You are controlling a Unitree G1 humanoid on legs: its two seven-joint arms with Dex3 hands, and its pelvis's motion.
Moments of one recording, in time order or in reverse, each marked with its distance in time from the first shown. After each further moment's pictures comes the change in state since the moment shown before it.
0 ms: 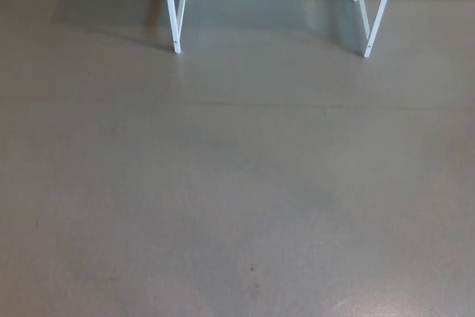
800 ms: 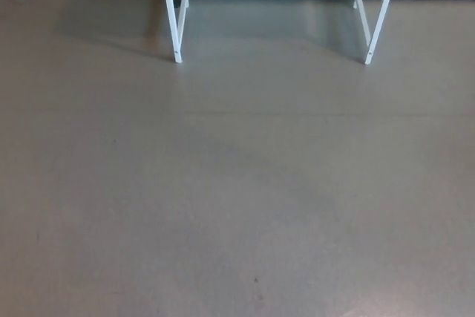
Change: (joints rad) left_arm -0.010 0.006 -0.015 0.042 0.003 -0.061 -0.093; right_arm -0.001 -0.022 0.023 -0.004 -0.033 -0.042 0.046
